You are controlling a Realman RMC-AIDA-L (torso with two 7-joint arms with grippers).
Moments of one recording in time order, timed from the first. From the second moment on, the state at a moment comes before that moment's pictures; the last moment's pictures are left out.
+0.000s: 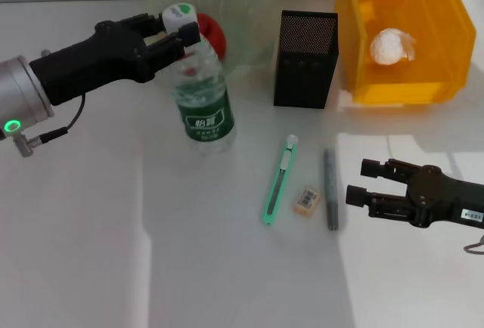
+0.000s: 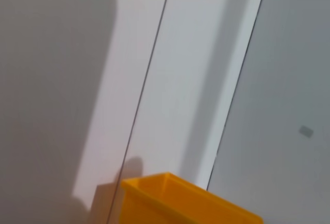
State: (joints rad) left arm -0.36 -2.07 1.16 0.82 1.35 1.28 -1.47; right arm 0.32 2.07 -0.77 -0.54 -1.85 -1.60 1.40
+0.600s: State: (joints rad) left arm -0.40 -2.08 1.16 0.49 1.08 1.32 -0.99; right arm 0.37 2.08 -0.69 -0.44 -1.84 -1.55 1.38
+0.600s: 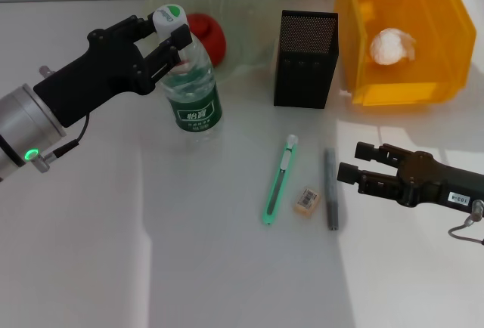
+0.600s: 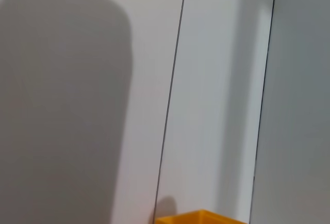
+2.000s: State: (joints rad) left arm -0.44 -2.08 1.16 0.21 0.86 1.48 -0.56; right arm 0.40 2.08 -0.68 -0.41 -1.83 -1.54 1.36
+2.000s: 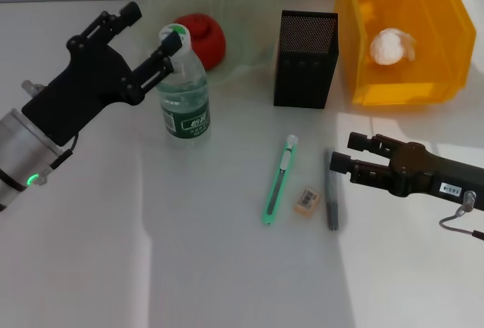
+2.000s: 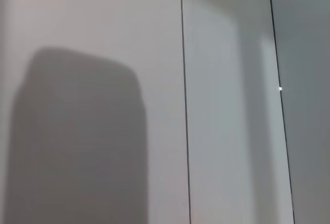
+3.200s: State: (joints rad) left arm -0.36 -1.95 1.17 0.41 1.44 1.63 -1.04; right arm 0.77 2.08 -1.14 -1.53 -2.67 -1.90 2.63
